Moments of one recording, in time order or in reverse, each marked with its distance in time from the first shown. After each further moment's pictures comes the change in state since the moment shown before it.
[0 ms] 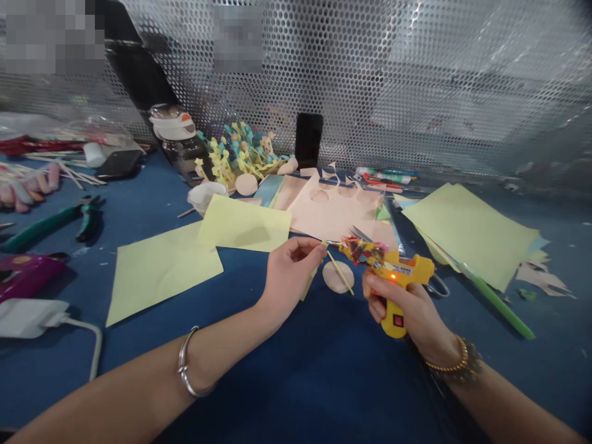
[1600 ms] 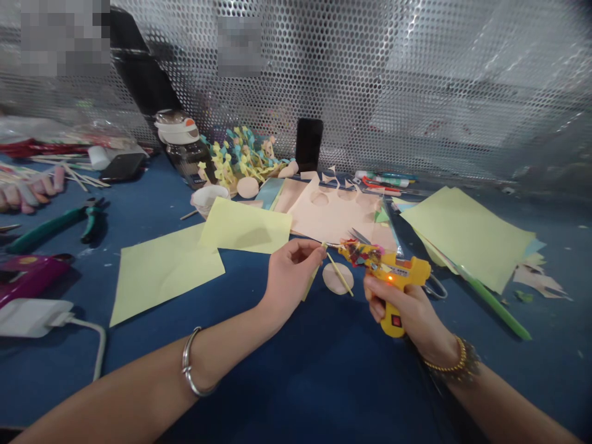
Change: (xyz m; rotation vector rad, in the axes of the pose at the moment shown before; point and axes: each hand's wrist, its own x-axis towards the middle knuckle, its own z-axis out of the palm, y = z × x) left_hand 0.000 0.000 0.001 -0.007 0.004 0.042; right_hand 0.000 -0.001 -0.001 -0.122 0.031 -0.031
